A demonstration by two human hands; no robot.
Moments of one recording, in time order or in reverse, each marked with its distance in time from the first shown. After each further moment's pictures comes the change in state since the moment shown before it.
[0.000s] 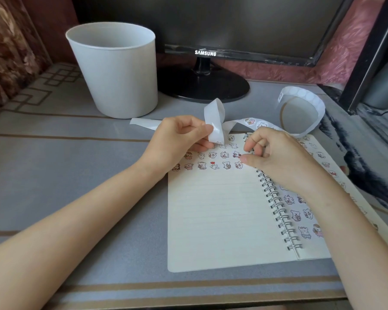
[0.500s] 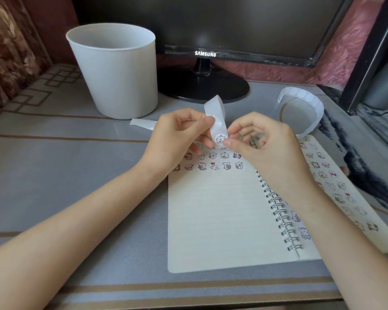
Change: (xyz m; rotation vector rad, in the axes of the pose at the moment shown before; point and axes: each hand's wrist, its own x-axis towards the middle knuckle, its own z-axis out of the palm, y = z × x) left_hand -0.007 0.010 0.001 -0.004 0.005 0.126; right_hand -0.006 -0.024 0.010 0.291 0.202 -0.235
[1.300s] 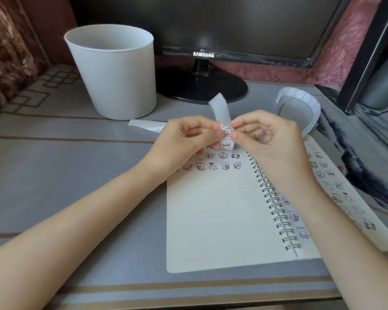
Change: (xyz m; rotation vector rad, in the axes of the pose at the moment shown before) left_hand -0.004 0.001 0.005 0.013 -0.119 -0.029; right_hand 0.003 0.002 -0.002 0.106 0.074 0.034
